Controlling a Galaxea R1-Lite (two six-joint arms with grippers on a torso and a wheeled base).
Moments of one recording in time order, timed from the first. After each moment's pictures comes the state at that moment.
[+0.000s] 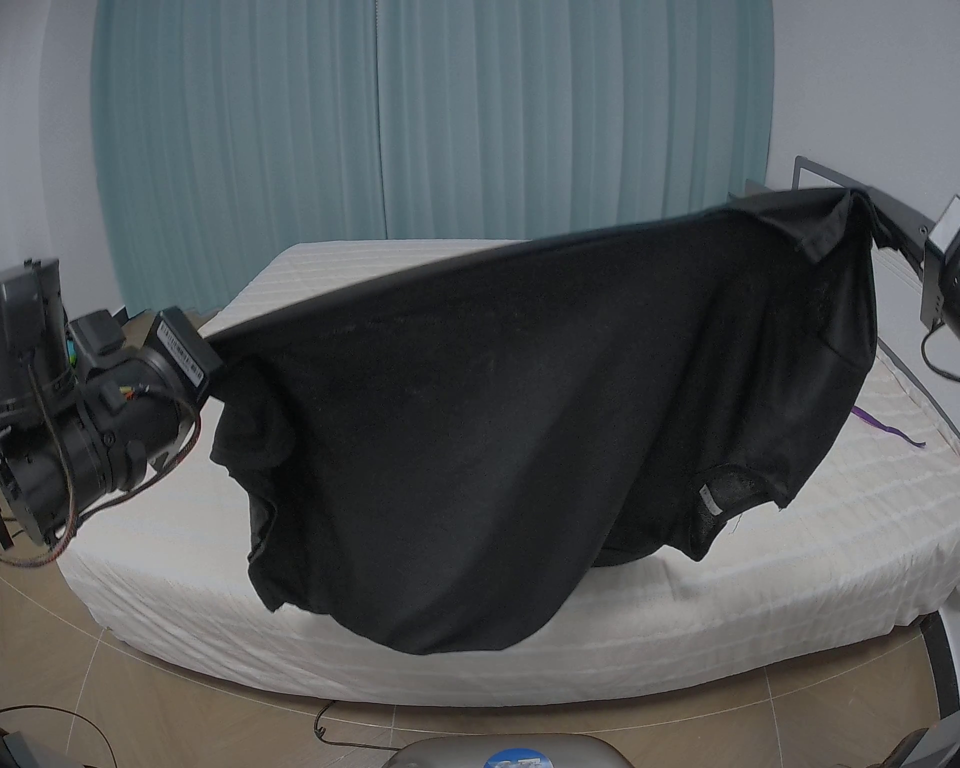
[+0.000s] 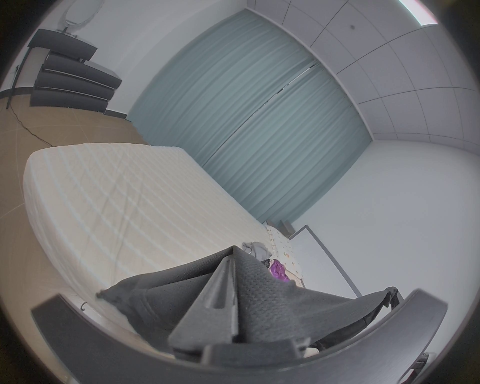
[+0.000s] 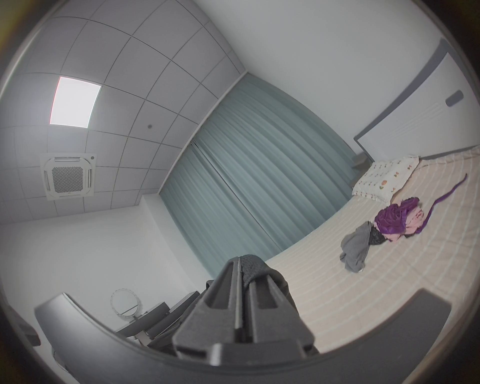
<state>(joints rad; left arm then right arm) -0.47 1.32 -0.76 -0.40 0.25 -0.84 0.32 1.23 -0.80 -0.70 -0.02 0.67</state>
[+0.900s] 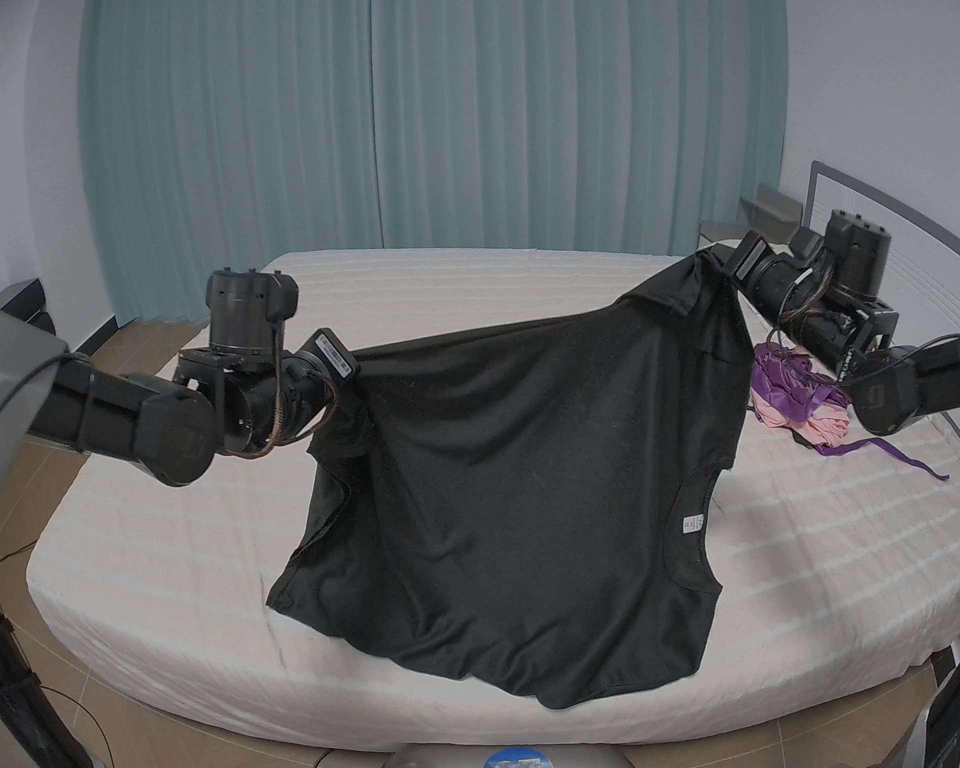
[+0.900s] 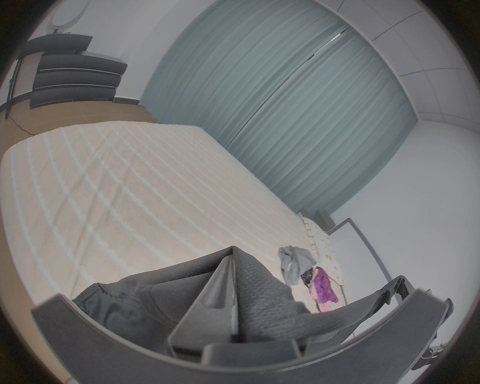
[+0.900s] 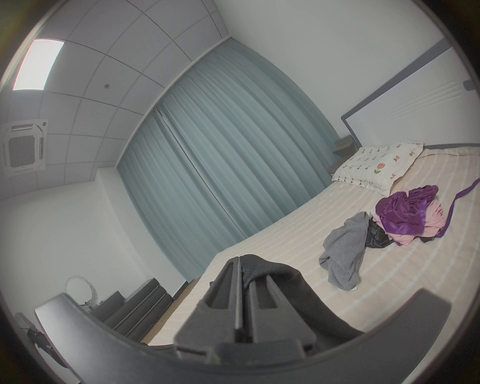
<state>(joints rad) -0.36 1.91 -1.15 -0.38 0.18 -0.84 0.23 1.90 -1.20 -0.77 -0.02 0.61</state>
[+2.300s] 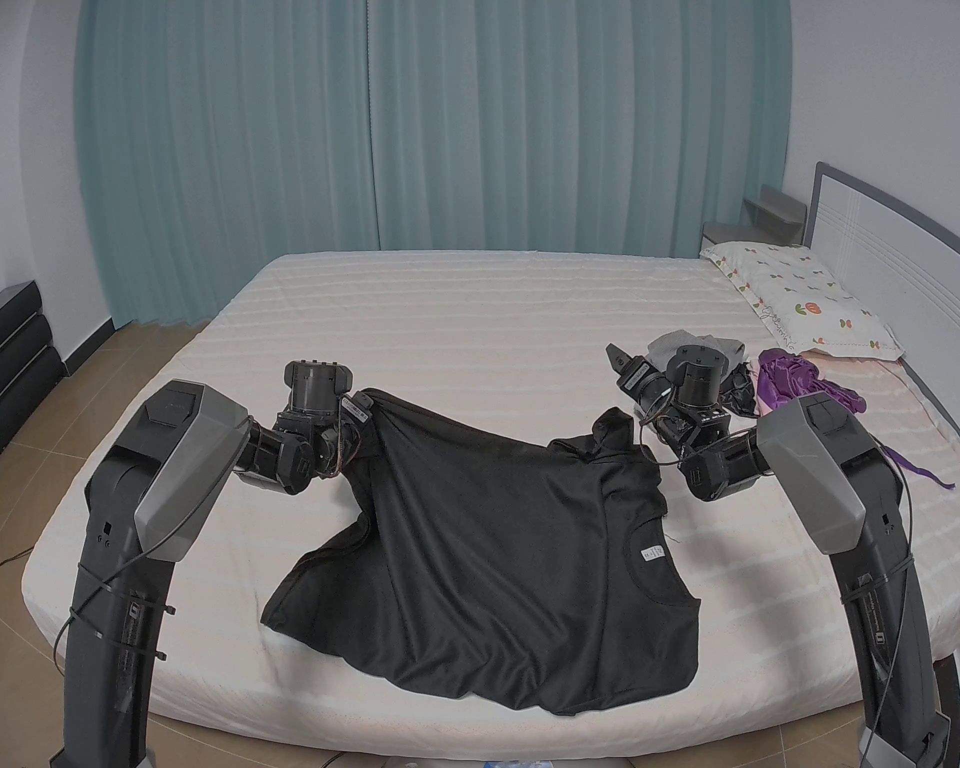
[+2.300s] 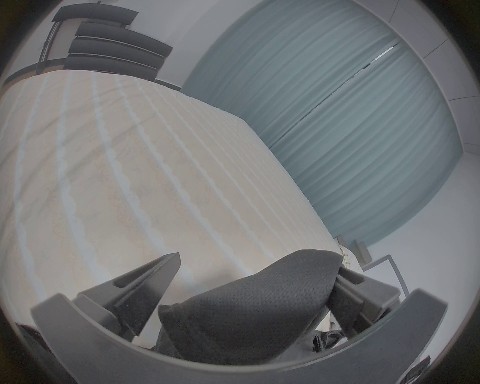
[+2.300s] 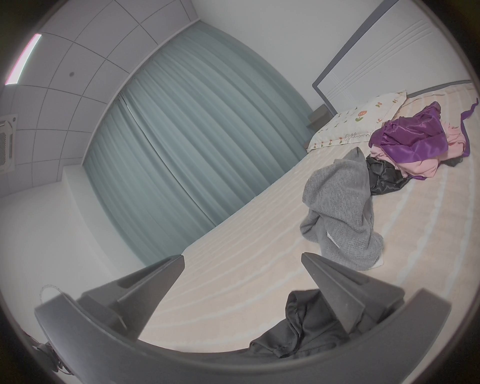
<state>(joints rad) -0.21 2.60 -1.73 -0.39 0.21 -0.99 0.26 2.69 -1.78 -0.87 -0.14 0.68</state>
